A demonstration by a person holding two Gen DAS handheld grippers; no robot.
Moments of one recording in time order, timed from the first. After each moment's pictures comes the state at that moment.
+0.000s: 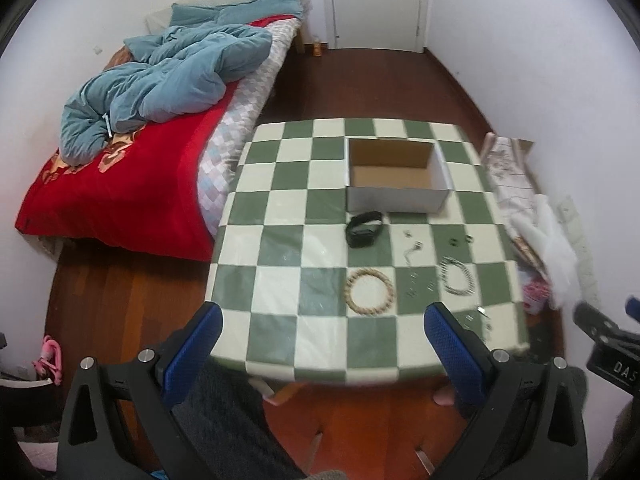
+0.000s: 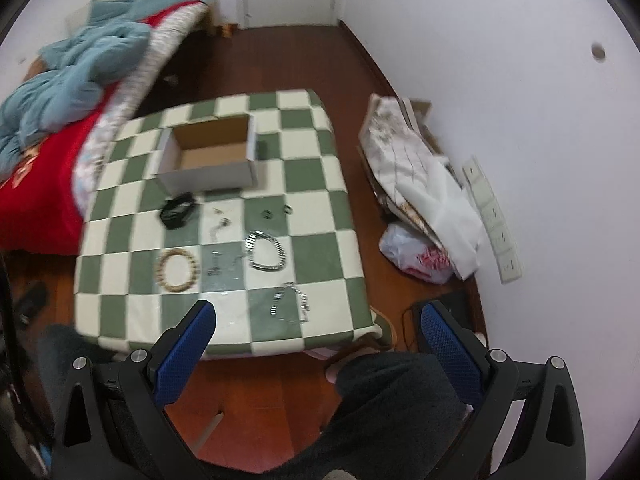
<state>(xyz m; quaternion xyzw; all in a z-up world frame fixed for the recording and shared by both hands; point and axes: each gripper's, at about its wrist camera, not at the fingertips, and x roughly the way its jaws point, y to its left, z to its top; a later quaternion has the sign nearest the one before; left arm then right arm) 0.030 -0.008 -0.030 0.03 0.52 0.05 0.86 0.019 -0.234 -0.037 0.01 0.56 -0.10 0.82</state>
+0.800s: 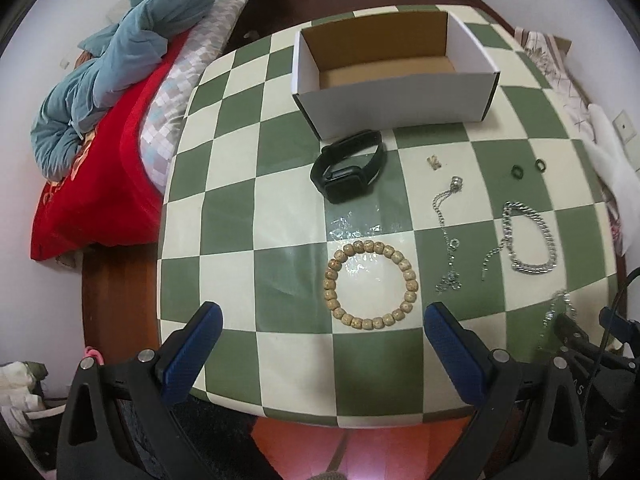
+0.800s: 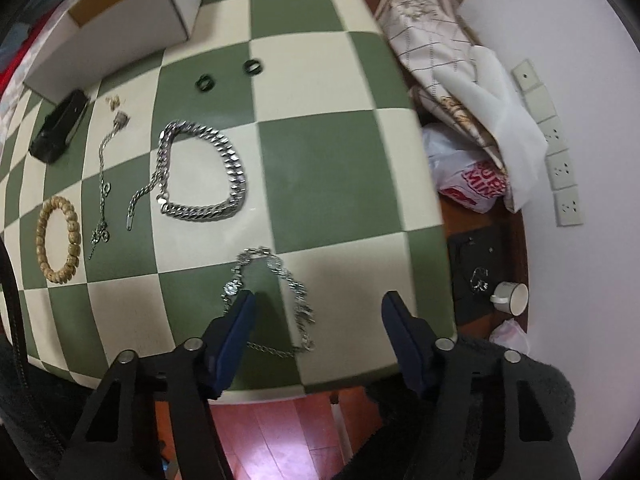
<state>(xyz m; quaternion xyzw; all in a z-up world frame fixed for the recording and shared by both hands) 0.110 -0.059 -0.193 0.13 0.61 0.07 0.78 0.091 -0.251 -0.276 0.02 0.69 -0.09 0.72</state>
